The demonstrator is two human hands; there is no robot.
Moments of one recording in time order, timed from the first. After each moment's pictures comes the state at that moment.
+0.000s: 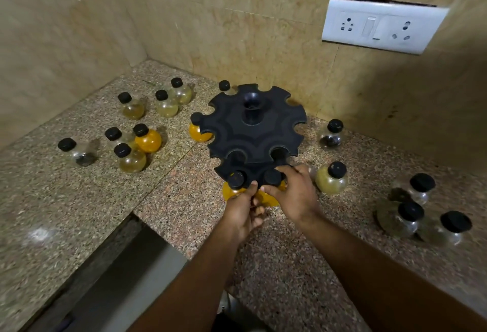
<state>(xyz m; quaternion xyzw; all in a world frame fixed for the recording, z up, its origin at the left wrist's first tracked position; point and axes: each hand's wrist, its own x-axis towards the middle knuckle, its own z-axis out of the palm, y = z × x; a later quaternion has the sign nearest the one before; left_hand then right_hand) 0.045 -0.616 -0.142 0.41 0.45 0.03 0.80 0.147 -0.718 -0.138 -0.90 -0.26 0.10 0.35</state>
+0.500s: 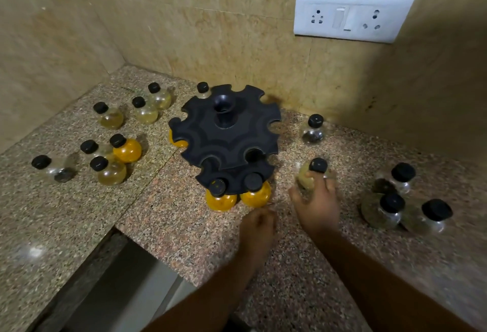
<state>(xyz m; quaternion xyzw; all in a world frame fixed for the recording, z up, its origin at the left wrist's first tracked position) 0.055 -0.686 -0.186 0.70 0.37 0.11 0.60 0.163 -0.784 -0.160 -0.91 -0.14 0.02 0.40</state>
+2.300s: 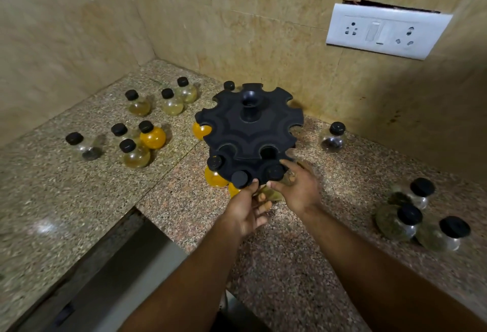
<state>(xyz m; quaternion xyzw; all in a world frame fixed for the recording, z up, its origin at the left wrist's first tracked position) 0.052 -0.620 -0.136 0.34 0.46 0.00 0.82 0.160 -0.720 -0.135 -0.87 -0.23 0.13 0.42</state>
